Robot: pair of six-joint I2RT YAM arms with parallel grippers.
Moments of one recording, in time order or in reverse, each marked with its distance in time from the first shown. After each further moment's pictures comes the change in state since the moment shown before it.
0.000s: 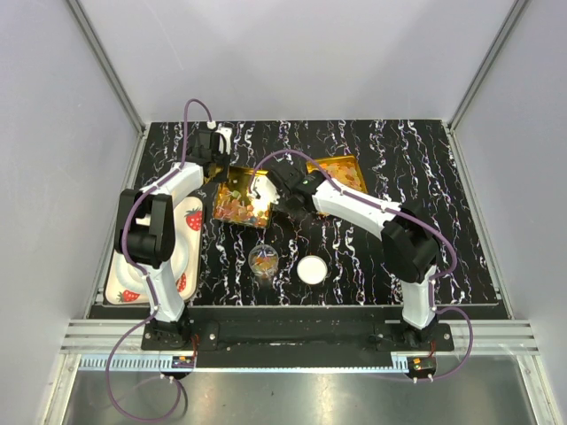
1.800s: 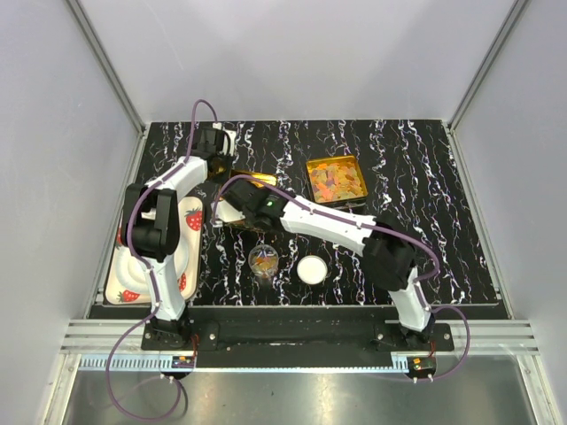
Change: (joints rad) left arm -0.012 0.070 0.101 -0.145 -0.020 0.025; right arm 0.237 0.080 0.179 0.079 0.335 -0.439
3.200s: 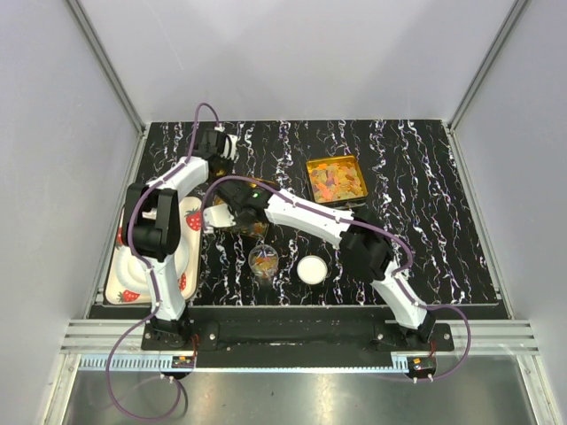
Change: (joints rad) left arm -0.007 0.005 0.000 -0.054 -0.008 0.012; right arm -0.023 0.232 0.278 -0.216 -0.326 0.037
